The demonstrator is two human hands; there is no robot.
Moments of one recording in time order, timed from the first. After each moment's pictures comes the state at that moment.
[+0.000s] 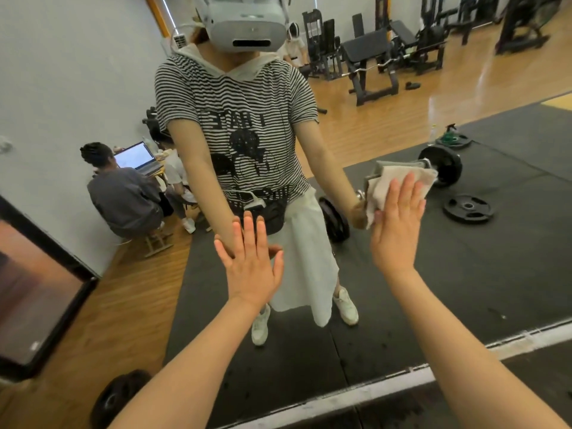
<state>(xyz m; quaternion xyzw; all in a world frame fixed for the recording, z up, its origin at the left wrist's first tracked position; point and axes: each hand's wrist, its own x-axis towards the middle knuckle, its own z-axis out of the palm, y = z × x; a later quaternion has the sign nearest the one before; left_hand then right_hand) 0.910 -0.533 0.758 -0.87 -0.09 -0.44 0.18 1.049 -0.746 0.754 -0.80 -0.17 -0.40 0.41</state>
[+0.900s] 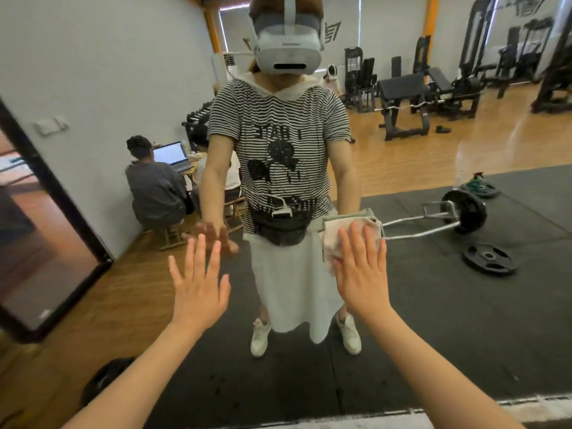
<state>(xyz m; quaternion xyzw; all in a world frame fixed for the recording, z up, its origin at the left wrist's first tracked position) 0.790 -0.446 0.775 -0.89 -0.18 -0.39 0.18 0.984 -0.681 0.738 -0.79 -0.34 -0.46 0.23</state>
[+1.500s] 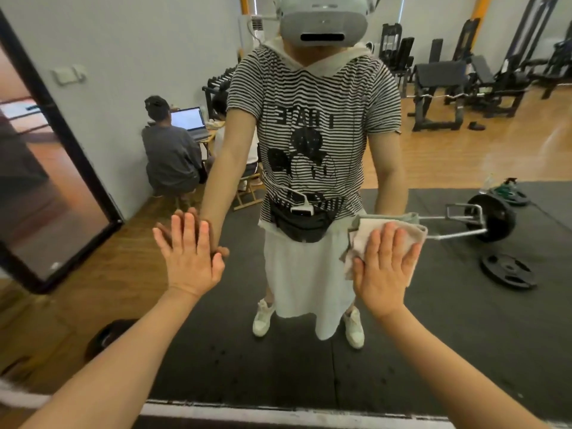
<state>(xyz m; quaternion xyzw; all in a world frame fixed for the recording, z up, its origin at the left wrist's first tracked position) 0.796 -0.354 0.760 -0.81 -0.14 -0.52 0.25 0.992 -0.628 0.738 -0.73 -0.36 -0.53 0.23</state>
